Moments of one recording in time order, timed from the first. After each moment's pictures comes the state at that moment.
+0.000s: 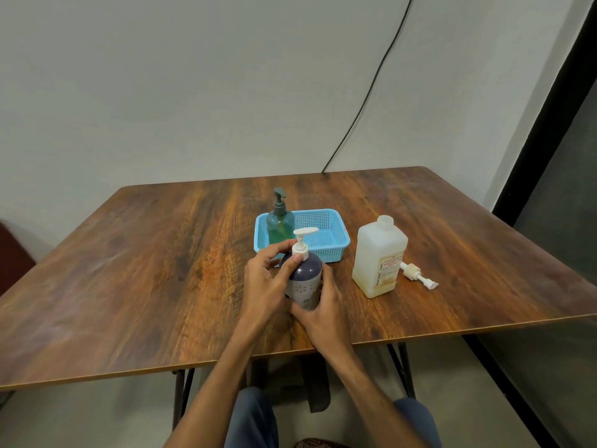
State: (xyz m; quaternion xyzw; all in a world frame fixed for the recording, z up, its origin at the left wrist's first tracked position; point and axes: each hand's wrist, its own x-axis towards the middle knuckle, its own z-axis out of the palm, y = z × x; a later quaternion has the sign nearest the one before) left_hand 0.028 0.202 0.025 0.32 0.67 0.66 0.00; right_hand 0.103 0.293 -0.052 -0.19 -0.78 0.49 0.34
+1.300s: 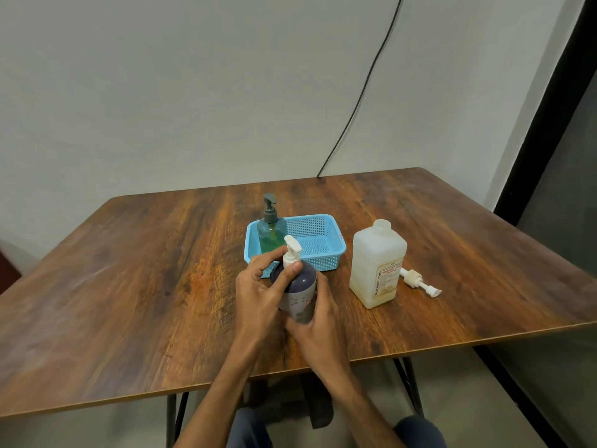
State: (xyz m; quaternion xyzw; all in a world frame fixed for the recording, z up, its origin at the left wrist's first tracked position) left_hand 0.023 0.213 0.011 0.32 0.65 0.68 -0.04; right_hand 0.099 0.294 -0.055 -0.19 -0.78 0.49 0.36
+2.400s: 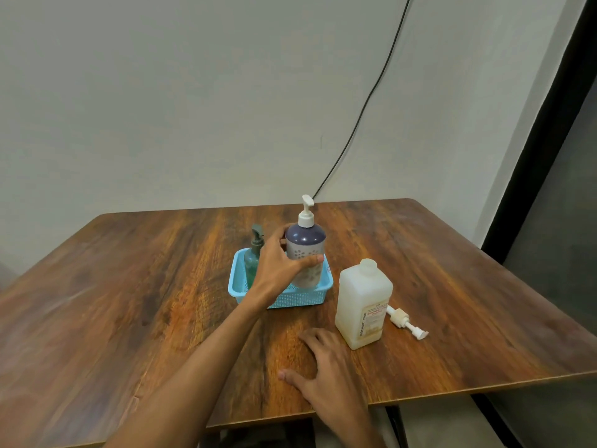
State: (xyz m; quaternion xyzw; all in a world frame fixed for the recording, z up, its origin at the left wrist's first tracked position) left_hand -0.035 0.305 0.059 0.34 0.71 0.62 0.04; right_hand 0.132 0.341 -0.054 -0.22 -0.91 0.31 0.16
